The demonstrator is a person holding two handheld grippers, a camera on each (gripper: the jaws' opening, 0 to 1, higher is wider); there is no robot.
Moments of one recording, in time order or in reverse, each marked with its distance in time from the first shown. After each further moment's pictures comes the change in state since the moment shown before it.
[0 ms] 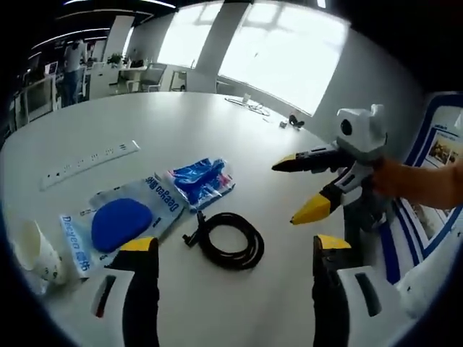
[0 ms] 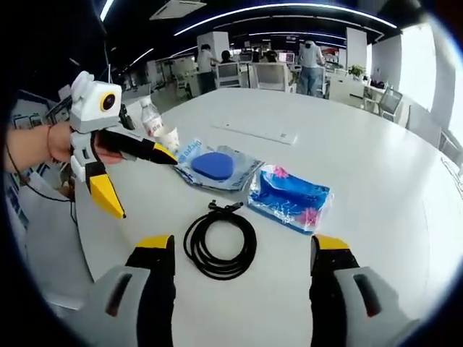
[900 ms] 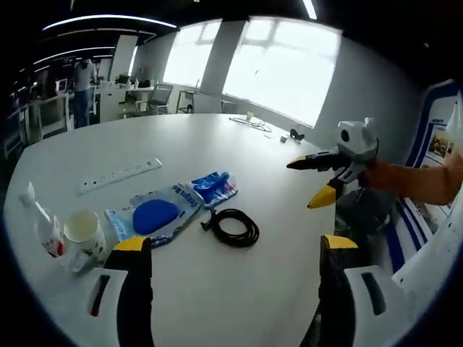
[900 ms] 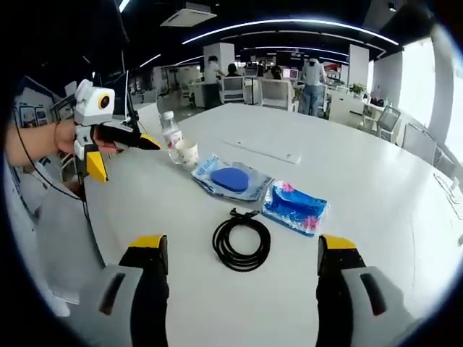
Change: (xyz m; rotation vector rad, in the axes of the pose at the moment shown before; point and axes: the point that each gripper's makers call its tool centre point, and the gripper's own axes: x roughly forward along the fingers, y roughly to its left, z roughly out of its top) left arm -0.111 -0.007 -0.008 0.032 -0.102 0.063; right arm -0.060 0.045 0.013 -0.050 -0.084 -0.020
